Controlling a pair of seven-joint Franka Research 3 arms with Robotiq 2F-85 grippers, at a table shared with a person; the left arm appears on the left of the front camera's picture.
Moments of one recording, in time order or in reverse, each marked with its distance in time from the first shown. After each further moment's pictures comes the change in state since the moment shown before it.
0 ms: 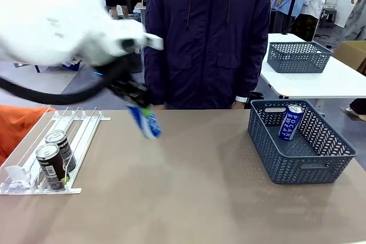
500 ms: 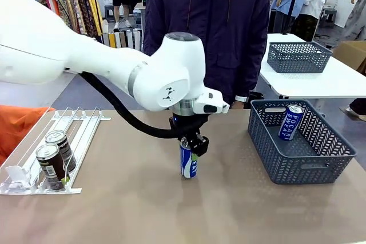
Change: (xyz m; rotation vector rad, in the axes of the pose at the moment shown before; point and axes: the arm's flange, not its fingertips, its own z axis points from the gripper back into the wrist) left arm 0.065 -0.058 -0.174 0.052 0.247 -0.189; right arm 0.000 0.000 0.000 0.000 0.000 0.000
